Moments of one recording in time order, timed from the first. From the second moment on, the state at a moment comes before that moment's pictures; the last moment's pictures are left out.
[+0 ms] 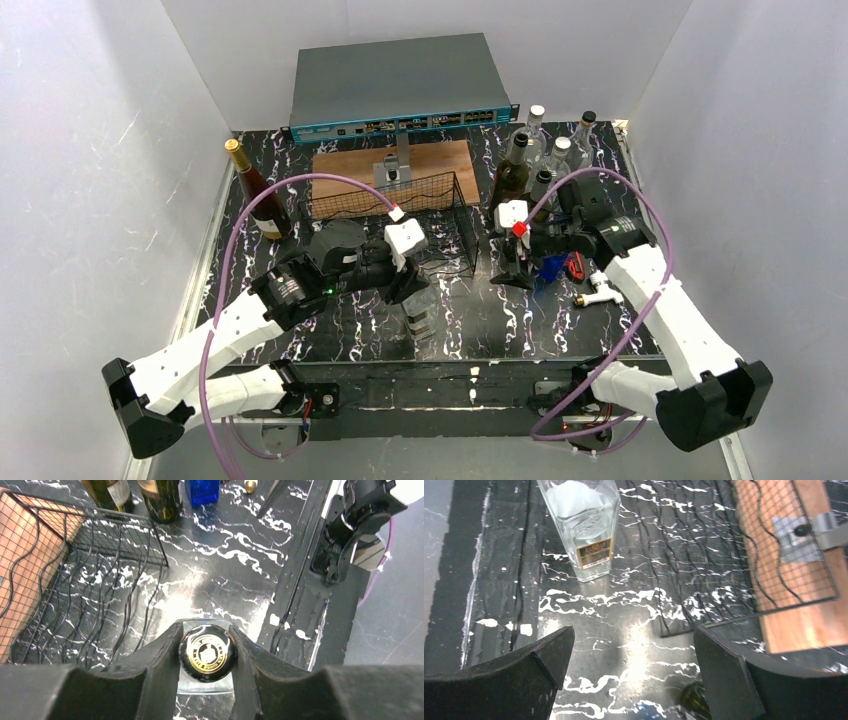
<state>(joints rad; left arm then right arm) -0.90 0.97 0.98 -0.45 0.26 0.09 0.39 1.14 1.11 -0.87 -0.97 -0.97</state>
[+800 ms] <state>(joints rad) -0.90 0.95 1.17 -0.52 0.15 -0.17 0.23 0.95 1.30 -0.89 -0.69 -0.51</state>
